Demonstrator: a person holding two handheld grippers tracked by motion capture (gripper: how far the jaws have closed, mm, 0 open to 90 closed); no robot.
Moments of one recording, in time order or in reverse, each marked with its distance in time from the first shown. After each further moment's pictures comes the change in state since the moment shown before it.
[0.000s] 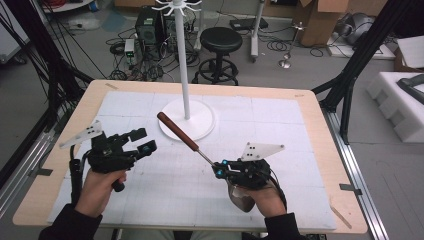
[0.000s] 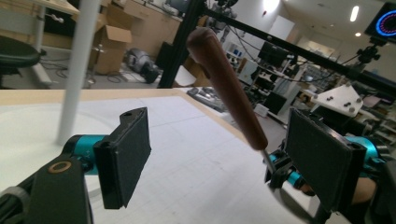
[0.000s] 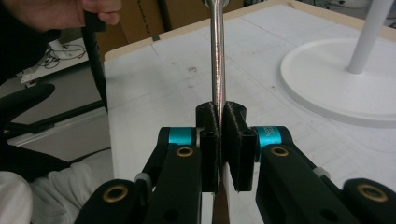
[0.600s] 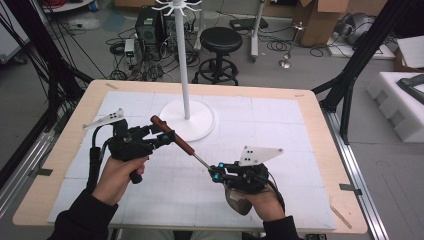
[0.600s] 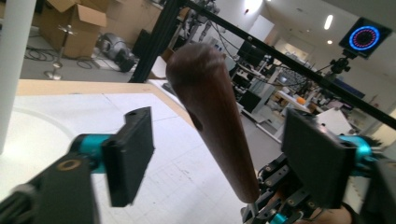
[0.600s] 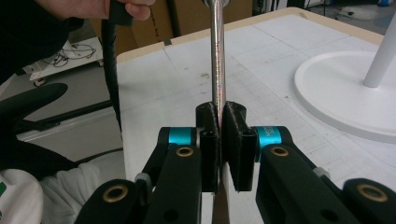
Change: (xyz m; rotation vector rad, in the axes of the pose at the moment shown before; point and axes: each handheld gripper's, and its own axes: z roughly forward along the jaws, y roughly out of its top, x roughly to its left) left arm -0.006 0.014 0.034 0.035 -0.083 -0.097; right arm 0.011 0.001 0.001 -0.014 0.024 -0.030
